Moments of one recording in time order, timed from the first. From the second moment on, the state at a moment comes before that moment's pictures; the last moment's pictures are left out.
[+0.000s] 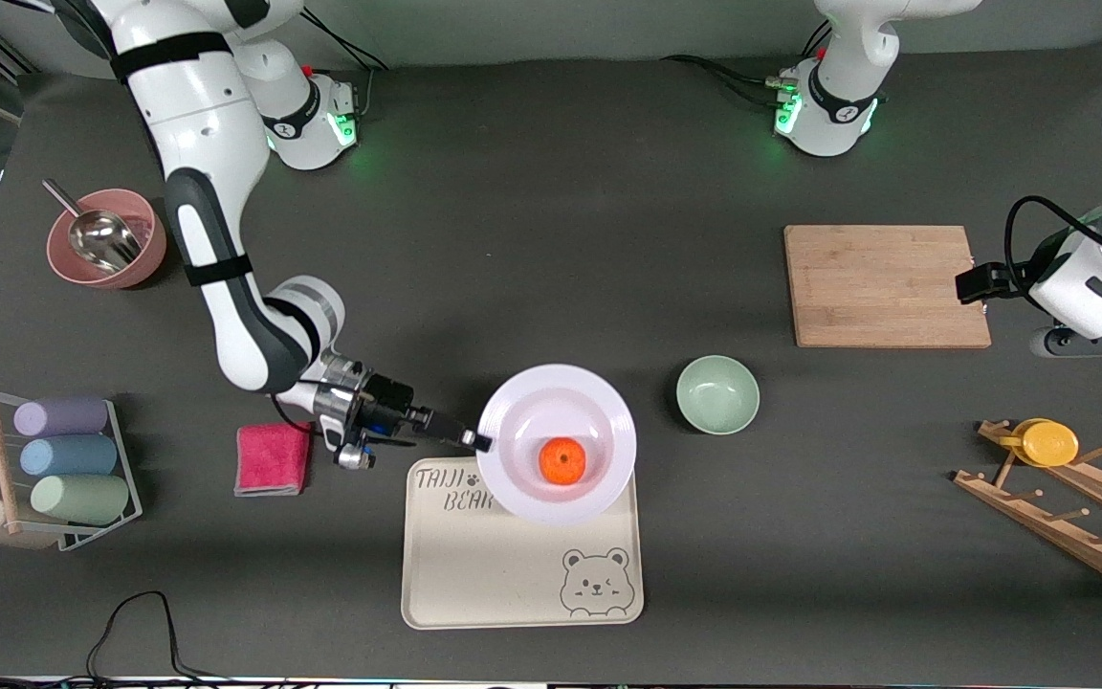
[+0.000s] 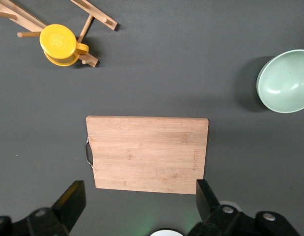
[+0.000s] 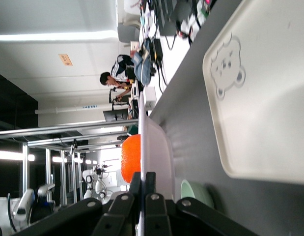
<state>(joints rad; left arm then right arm) -0.03 0.09 -0.01 -1.67 0.09 1.56 -0.04 0.42 0.67 -0.11 -1.72 2.00 2.15 -0.78</state>
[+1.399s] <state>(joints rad) -0.03 0.09 -0.01 -1.67 0.09 1.56 -0.04 0.31 1.10 -0.11 -1.19 1.71 2.16 -0.57</state>
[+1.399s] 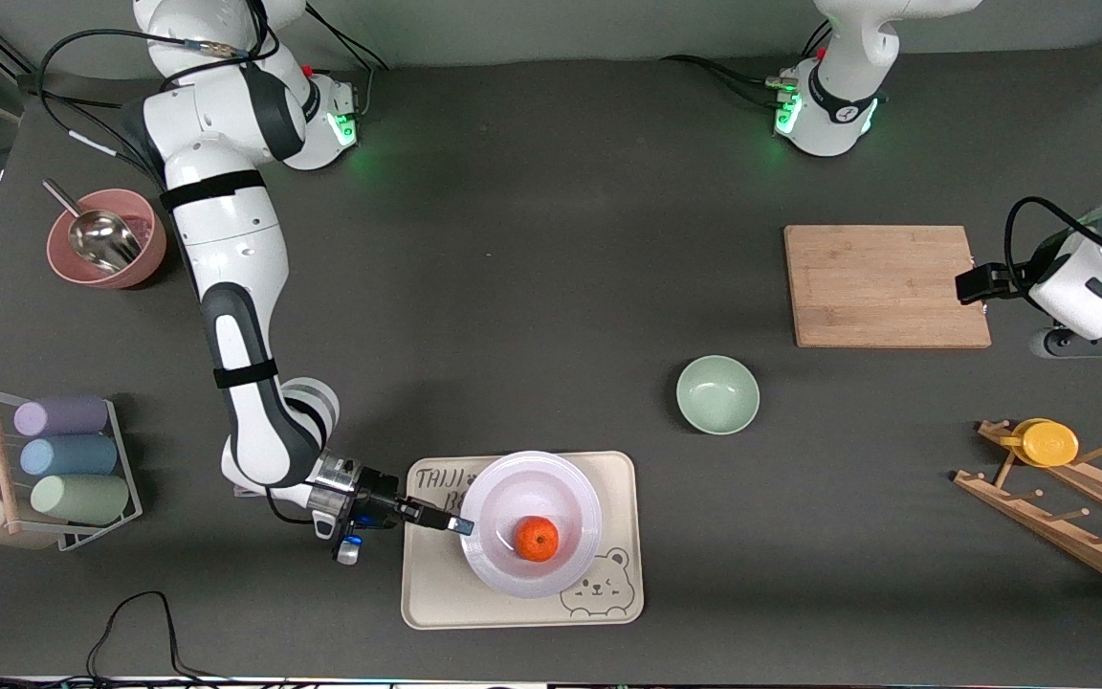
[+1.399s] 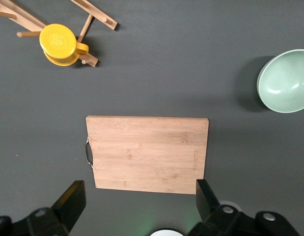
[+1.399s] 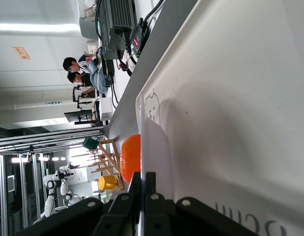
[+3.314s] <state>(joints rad) -0.03 0.09 -0.01 -1.67 0.09 1.56 -0.04 0.29 1.01 -0.11 -1.11 0.95 2.17 -0.09</state>
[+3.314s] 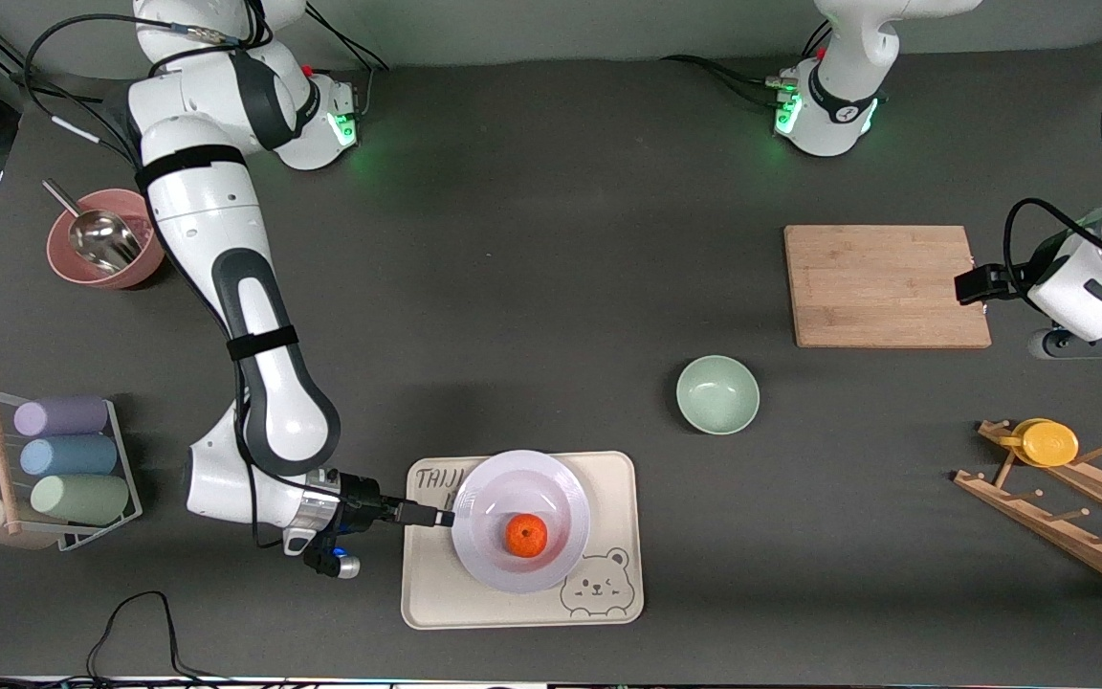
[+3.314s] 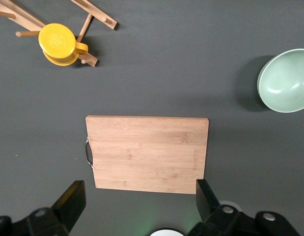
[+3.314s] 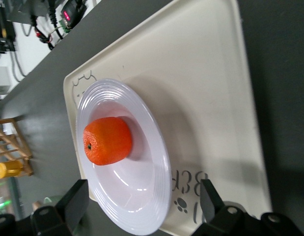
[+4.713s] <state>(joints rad) -0.03 0.05 -0.01 -1.64 0.08 1.56 -0.04 0.29 0.19 -0.25 -1.51 0.16 1.63 0.01</state>
